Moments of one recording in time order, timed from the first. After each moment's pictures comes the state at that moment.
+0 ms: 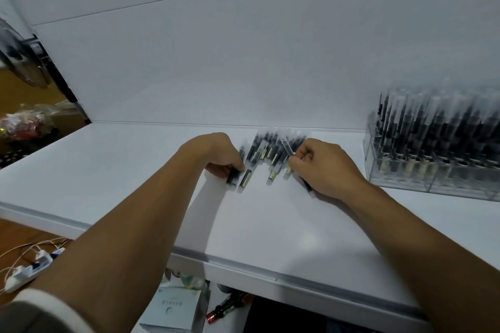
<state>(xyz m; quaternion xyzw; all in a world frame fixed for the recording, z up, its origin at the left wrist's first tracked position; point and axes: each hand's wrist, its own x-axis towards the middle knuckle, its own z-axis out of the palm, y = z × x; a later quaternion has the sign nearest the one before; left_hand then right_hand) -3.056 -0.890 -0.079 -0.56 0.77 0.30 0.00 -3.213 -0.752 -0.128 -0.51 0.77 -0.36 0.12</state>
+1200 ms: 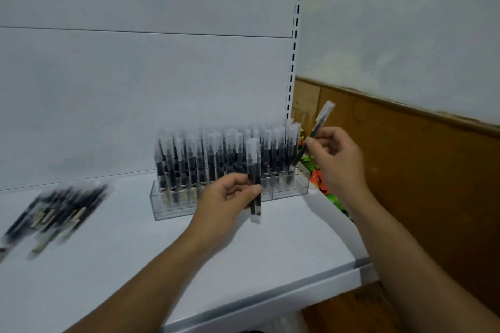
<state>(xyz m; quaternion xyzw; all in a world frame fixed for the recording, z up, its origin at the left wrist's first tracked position) -3.255 -0.635 -0.121 -0.11 0.68 0.68 -0.24 -3.397 -0.485 -0.084 -0.27 0.71 -0.64 -0.14</state>
